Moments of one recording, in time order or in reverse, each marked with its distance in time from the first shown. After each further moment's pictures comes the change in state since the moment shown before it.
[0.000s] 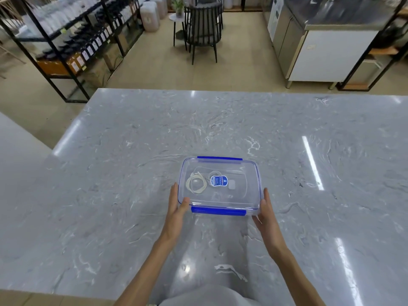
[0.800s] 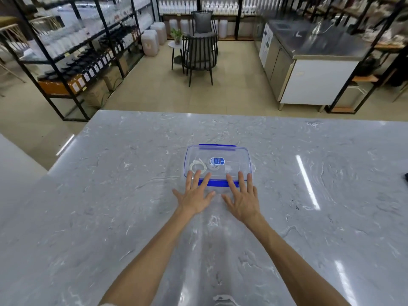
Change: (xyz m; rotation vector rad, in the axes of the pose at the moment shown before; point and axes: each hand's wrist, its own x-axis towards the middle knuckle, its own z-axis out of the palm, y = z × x) left_hand 0.133 0.034 0.047 1.292 -0.185 0.149; right_hand 0.132 -0.032 0.043 -1.557 0.069 -0.278
